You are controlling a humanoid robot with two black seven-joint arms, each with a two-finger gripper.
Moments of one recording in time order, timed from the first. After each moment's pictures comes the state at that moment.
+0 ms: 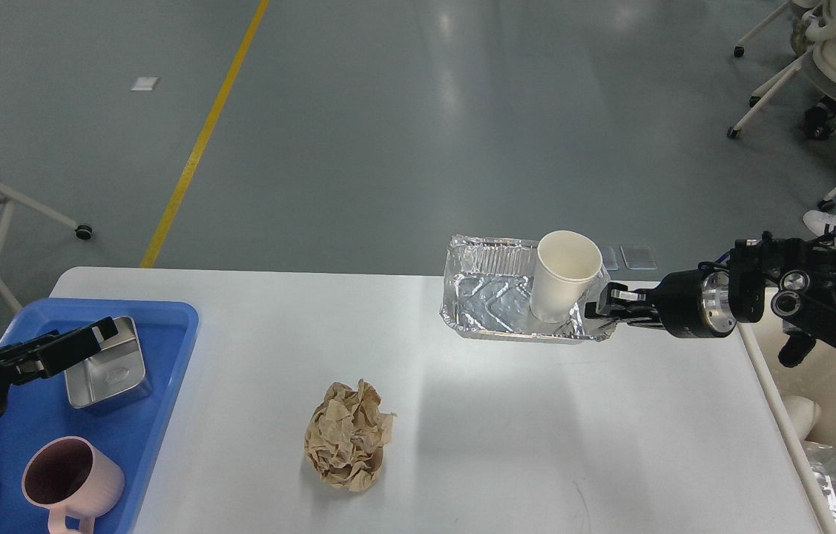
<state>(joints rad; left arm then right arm) -0.81 1.29 0.09 -1.71 1.03 0.25 -0.14 0.91 -0.70 0.31 1.20 -1.00 0.54 0.00</state>
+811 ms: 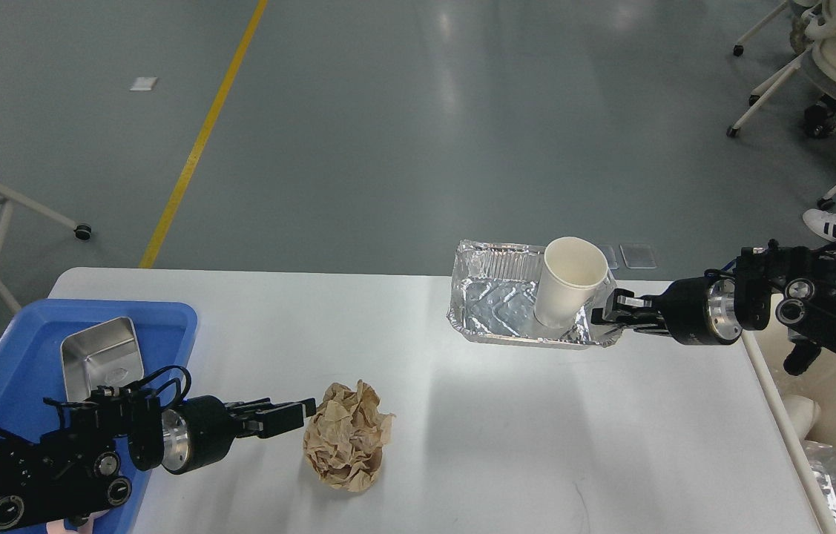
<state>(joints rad) -0.88 0.62 0.30 -1.36 1.03 0.18 -0.12 0.89 -0.71 0.31 1.20 -0.99 0.53 0.00</state>
